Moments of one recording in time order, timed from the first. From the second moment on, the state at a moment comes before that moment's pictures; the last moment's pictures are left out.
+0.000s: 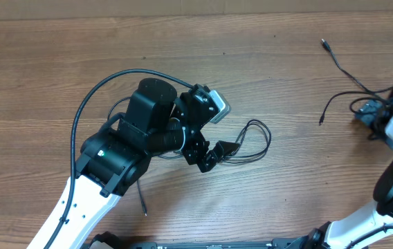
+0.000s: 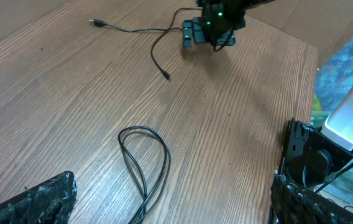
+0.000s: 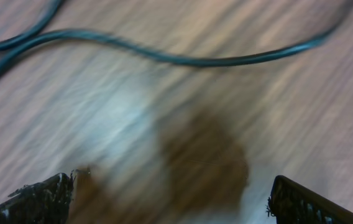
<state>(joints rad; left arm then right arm) -0.59 1.21 1.29 -0.73 0.52 0.14 -0.54 1.88 1.08 -0.30 0.23 0.30</state>
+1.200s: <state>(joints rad) -0.59 1.21 1.29 -0.73 0.52 0.14 -0.66 2.06 1.12 0.10 0.19 0.09</state>
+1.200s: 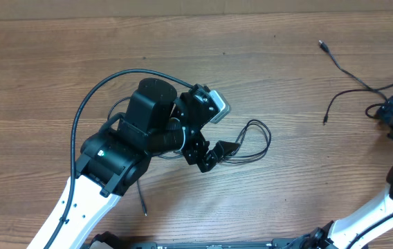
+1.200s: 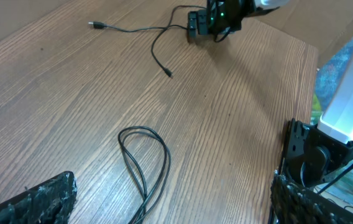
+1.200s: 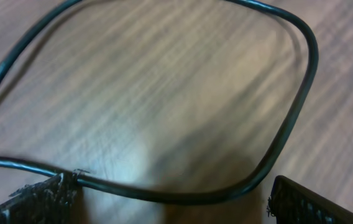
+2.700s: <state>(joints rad) -0.59 1.21 1.29 -0.73 0.52 0.14 -0.67 2.22 1.27 0.26 -0.06 0.07</state>
